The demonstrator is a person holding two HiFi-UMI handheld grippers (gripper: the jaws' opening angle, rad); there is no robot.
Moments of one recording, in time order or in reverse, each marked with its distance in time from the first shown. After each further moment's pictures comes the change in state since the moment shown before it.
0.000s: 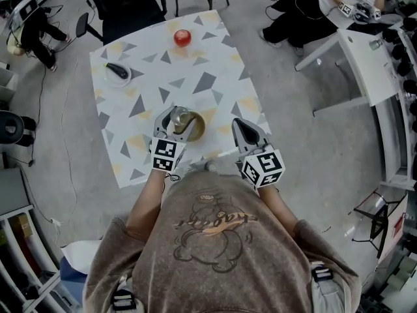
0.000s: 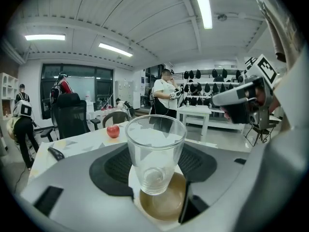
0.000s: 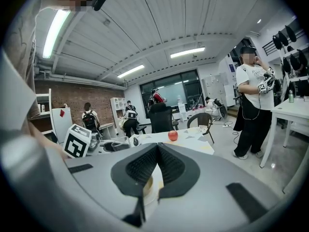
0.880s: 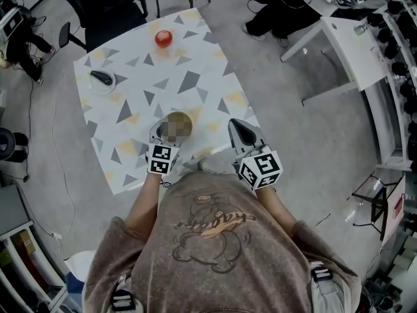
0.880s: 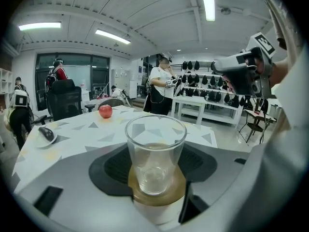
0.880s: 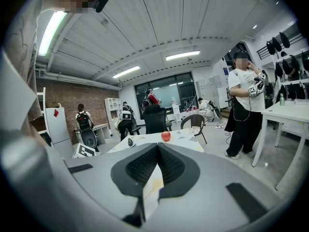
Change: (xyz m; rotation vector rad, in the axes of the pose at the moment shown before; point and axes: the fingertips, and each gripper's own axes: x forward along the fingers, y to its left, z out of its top) left arm 0.019 -0.021 -0.075 -0.025 0.126 -0.052; right arm -0.029 -0.011 0.002 0.009 -0.011 -0.073
